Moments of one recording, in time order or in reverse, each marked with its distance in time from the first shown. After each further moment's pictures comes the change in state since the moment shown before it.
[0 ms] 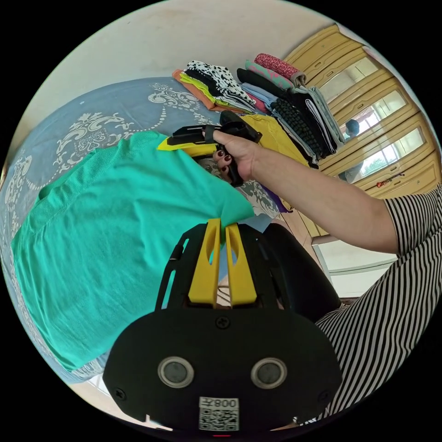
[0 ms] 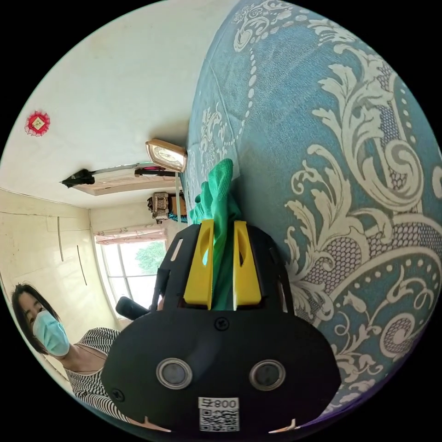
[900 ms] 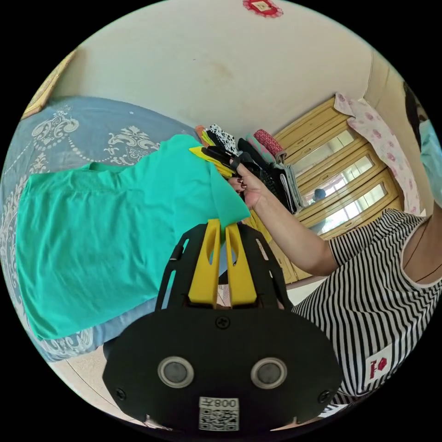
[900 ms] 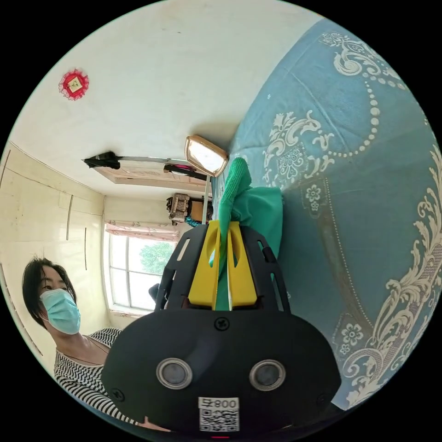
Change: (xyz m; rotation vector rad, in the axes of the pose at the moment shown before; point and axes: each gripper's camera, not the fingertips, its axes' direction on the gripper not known) left arm -0.234 0.274 -0.061 0.416 0.239 -0.207; right arm -0.403 -0.110 0.054 0.097 -0.080 -0.178
